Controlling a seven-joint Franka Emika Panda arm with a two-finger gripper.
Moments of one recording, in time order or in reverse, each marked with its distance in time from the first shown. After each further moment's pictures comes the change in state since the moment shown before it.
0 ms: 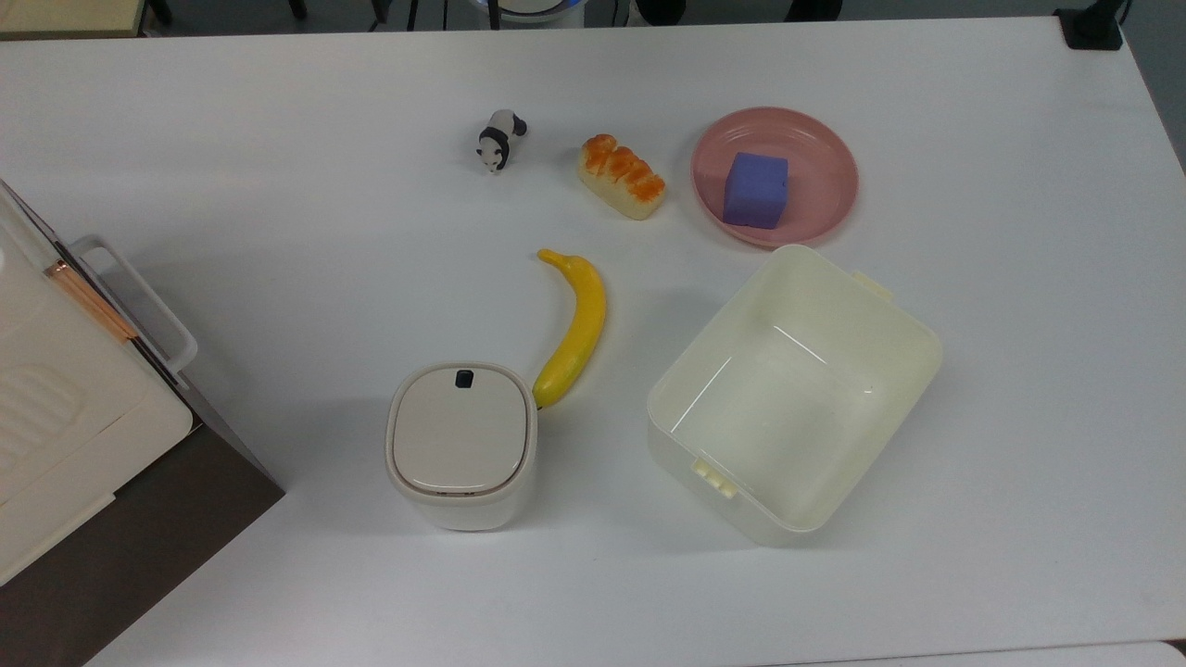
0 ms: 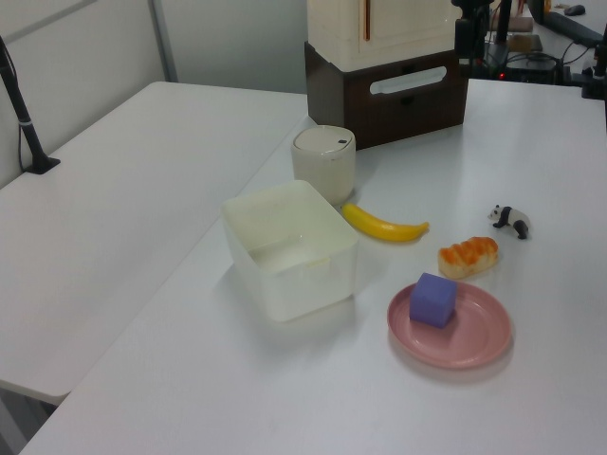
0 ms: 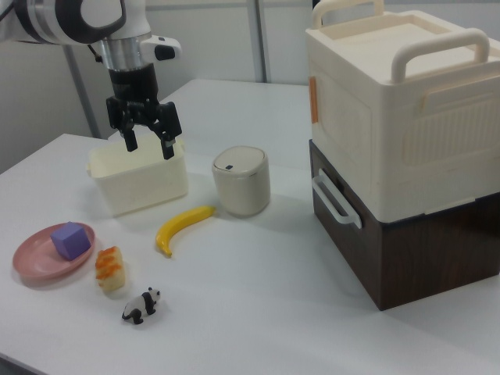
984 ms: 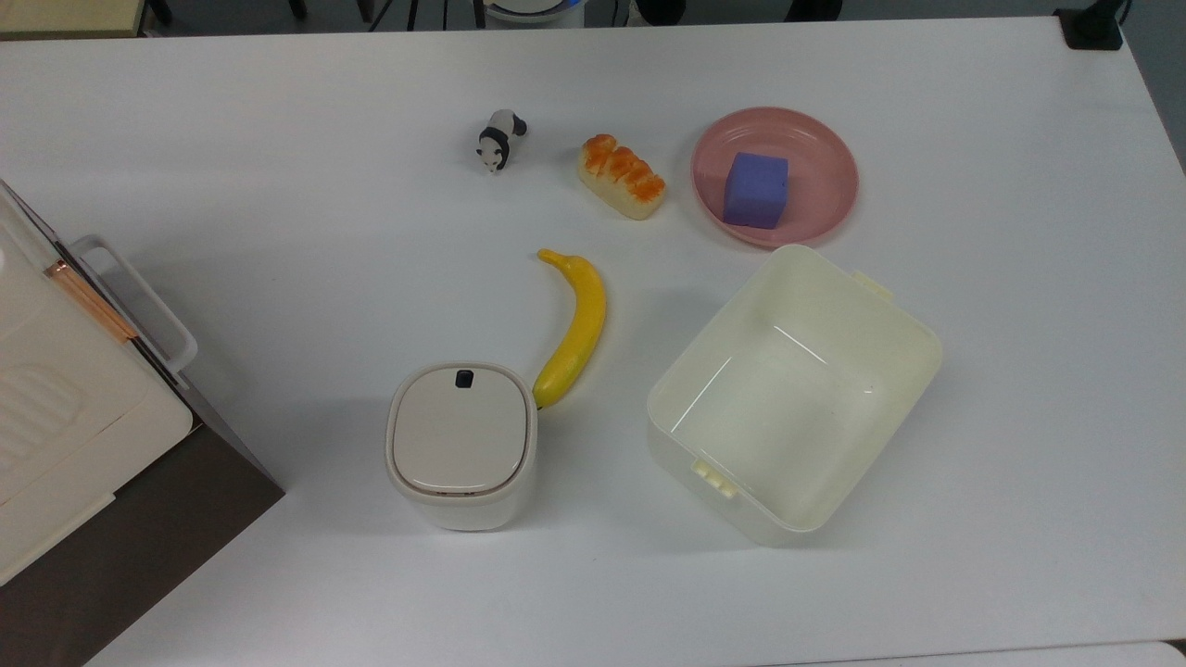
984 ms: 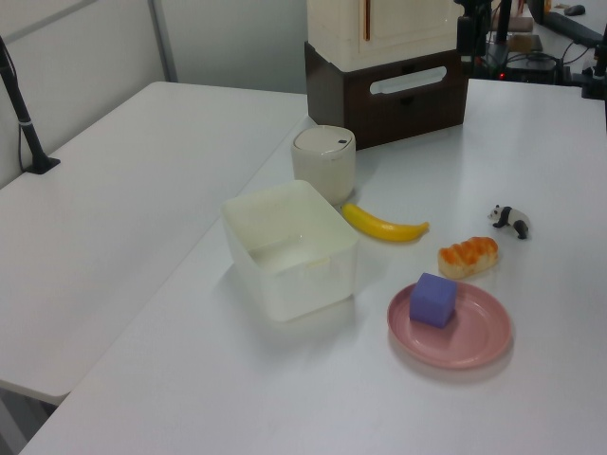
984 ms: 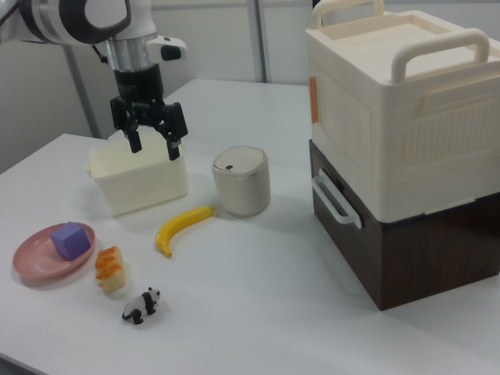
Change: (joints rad) arm -0.013 0.000 -0.010 0.001 0.000 0.000 -0.046
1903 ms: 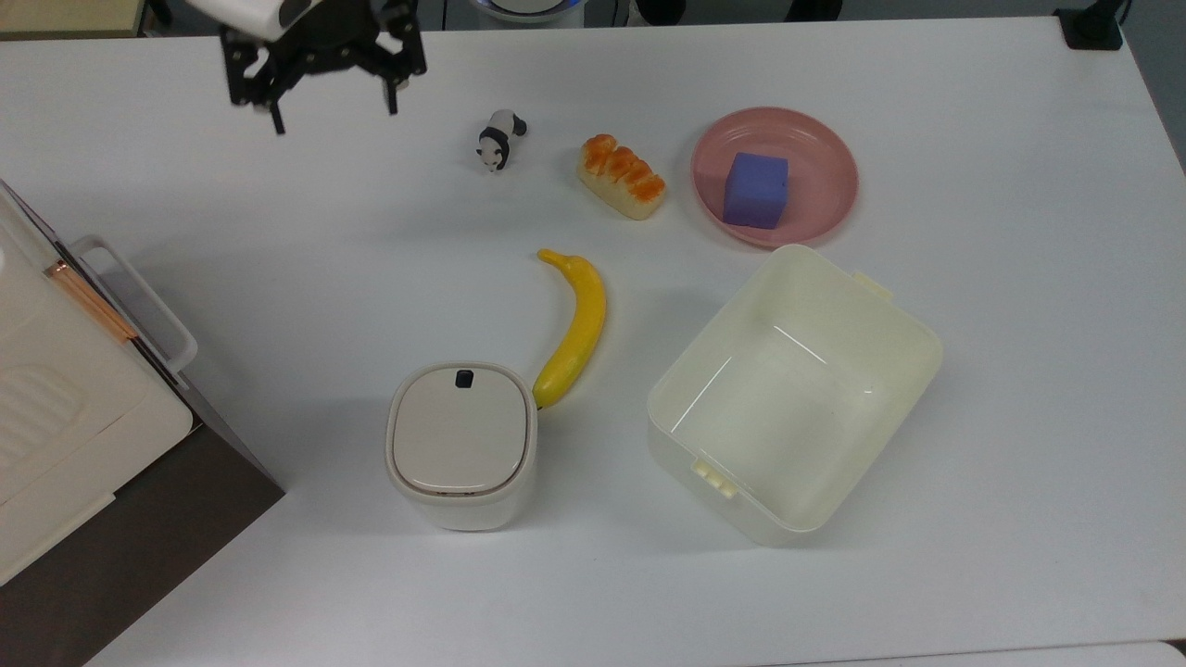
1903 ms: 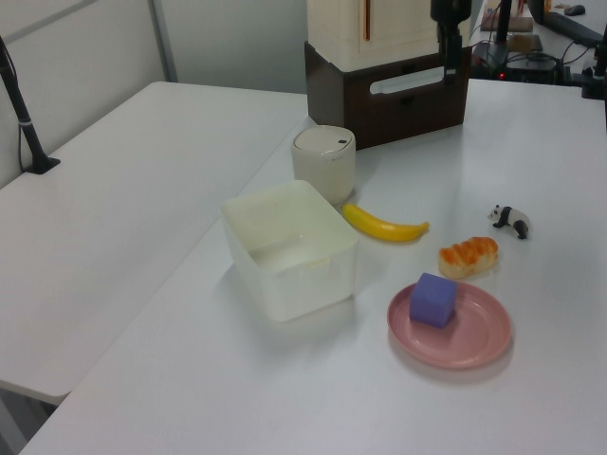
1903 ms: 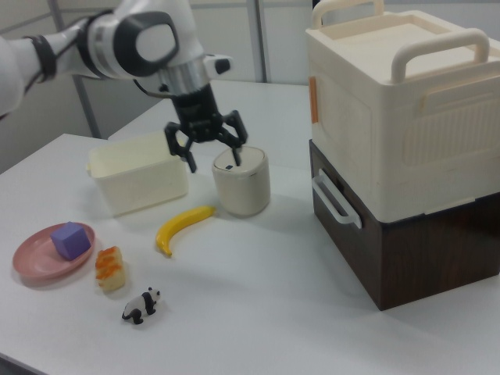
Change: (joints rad) arm -0.084 0.133 -0.005 -0.002 -0.102 0.261 -0.464
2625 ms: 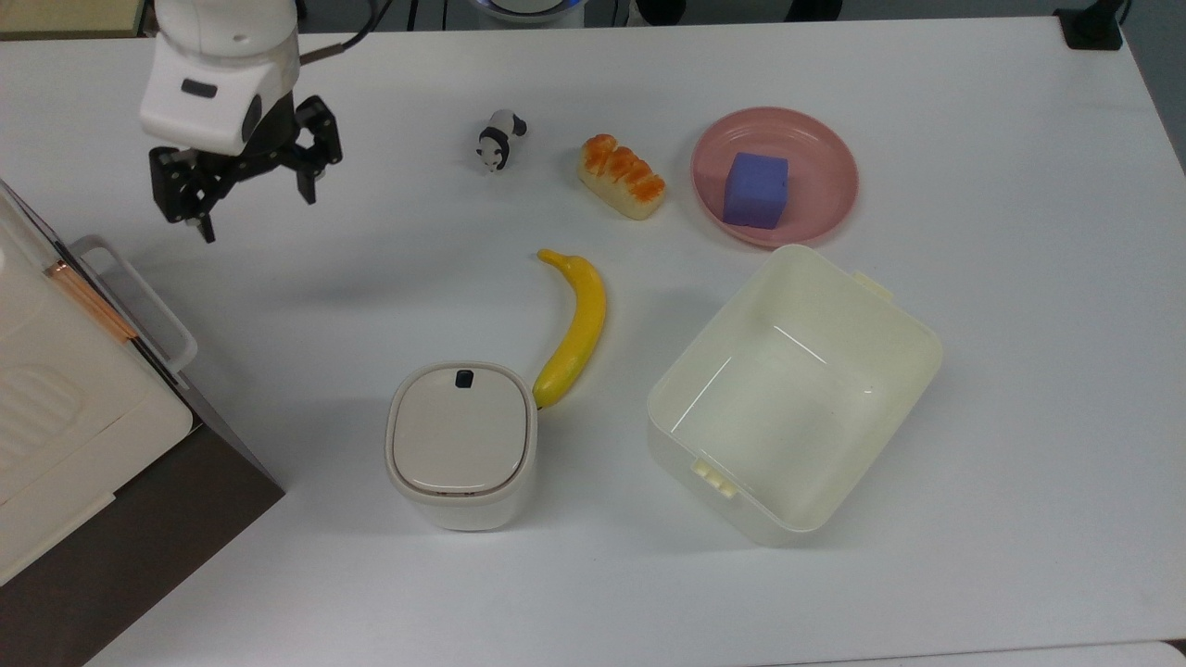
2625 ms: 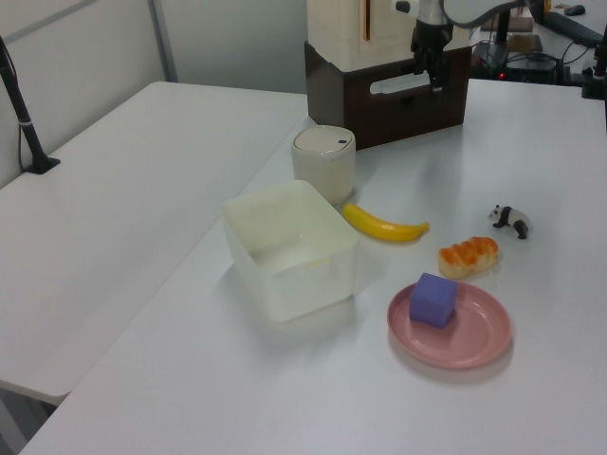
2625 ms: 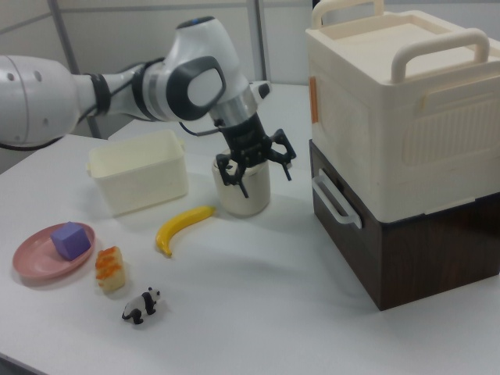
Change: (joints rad) arm -0.090 0.139 -0.002 -0.010 -0.054 0.272 -0.309
